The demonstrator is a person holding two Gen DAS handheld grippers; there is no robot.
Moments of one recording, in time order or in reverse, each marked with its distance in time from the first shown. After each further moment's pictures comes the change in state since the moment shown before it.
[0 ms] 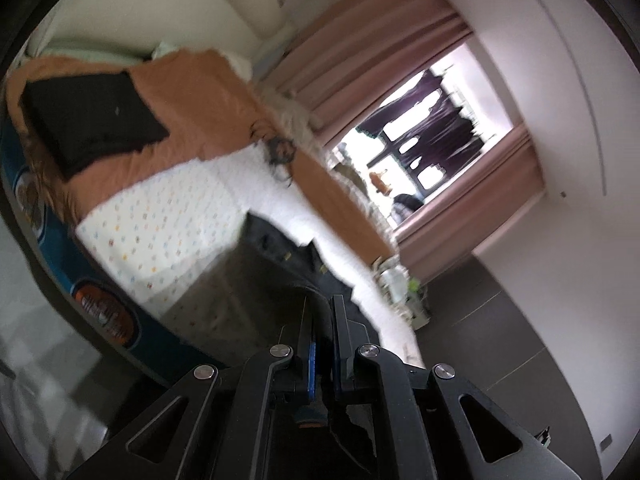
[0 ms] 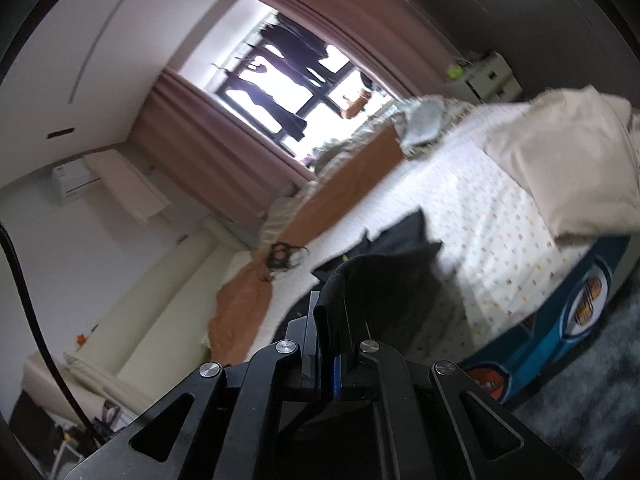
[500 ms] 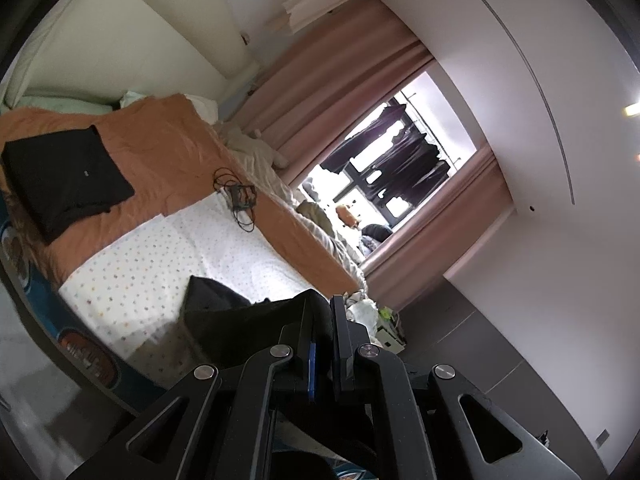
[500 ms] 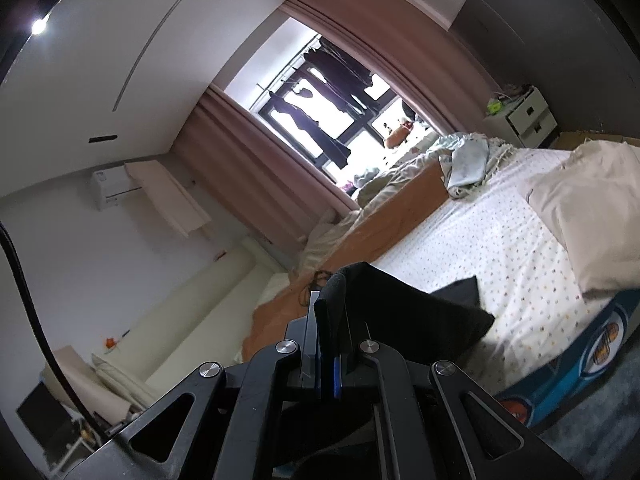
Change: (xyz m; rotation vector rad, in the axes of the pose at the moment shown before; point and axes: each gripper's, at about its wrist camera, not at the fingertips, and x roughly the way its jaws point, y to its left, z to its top) left arm -0.032 -0.052 0.045 0.049 -0.106 -0.089; right arm -0.024 0.055 0.041 -0.056 -0.080 0.105
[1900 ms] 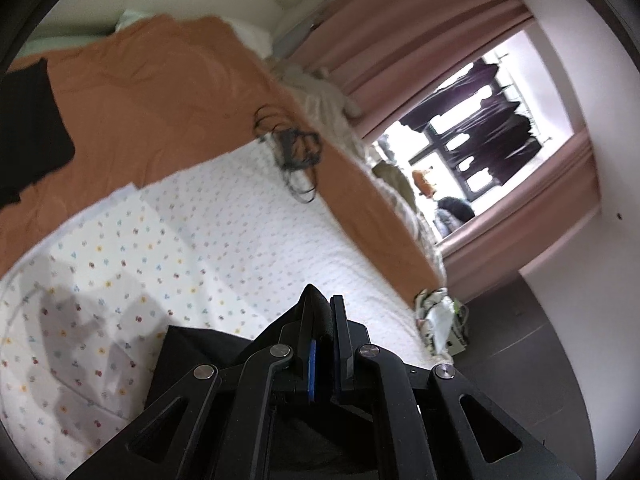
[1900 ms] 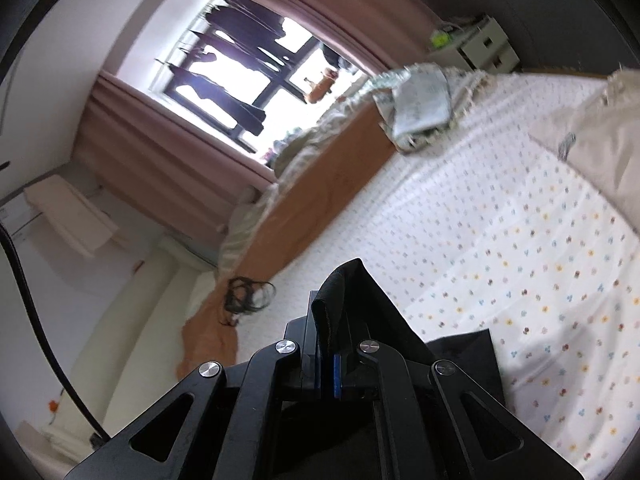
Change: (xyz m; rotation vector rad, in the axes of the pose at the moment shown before) left arm 0.373 0.125 0.058 -0.109 0.189 0.246; right arm 0.345 -0.155 0.061 0.183 0.158 -0.224
